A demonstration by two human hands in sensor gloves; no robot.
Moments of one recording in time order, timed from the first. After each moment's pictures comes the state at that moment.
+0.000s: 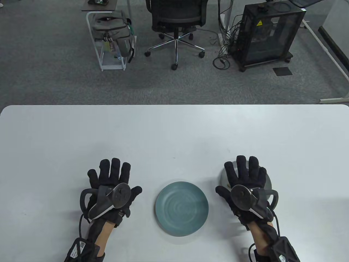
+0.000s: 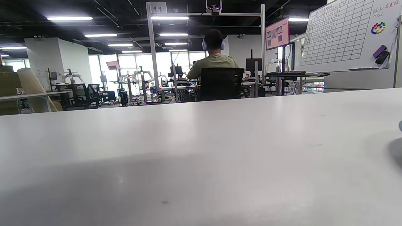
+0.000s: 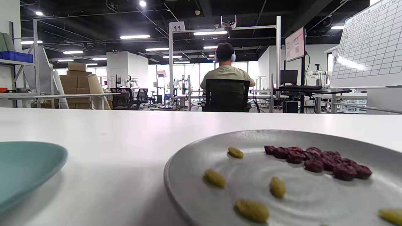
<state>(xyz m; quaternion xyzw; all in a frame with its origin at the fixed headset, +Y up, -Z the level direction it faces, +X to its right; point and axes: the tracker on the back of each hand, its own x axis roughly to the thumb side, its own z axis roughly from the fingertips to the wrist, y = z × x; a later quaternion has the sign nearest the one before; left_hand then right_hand) -0.222 -0.688 -0.319 0.05 -0.08 -0.02 1.00 0.190 -0.682 -0.310 0.07 -0.14 0.99 0.06</state>
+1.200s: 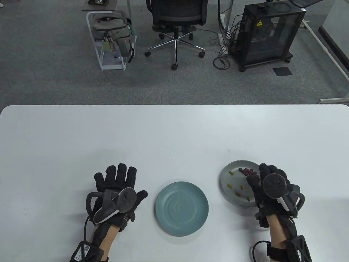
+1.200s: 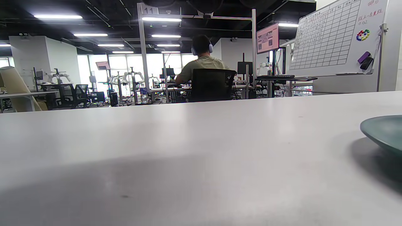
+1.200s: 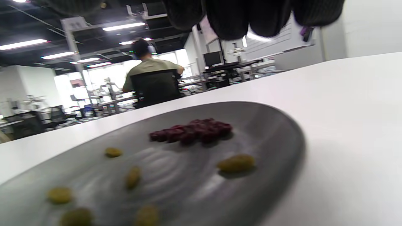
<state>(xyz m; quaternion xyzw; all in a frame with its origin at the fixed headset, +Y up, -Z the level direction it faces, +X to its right) -0.205 -0.694 -0.311 0.06 -0.10 -0.01 0.99 0.290 -0.701 -0.330 -0.16 -0.10 0.97 0.14</state>
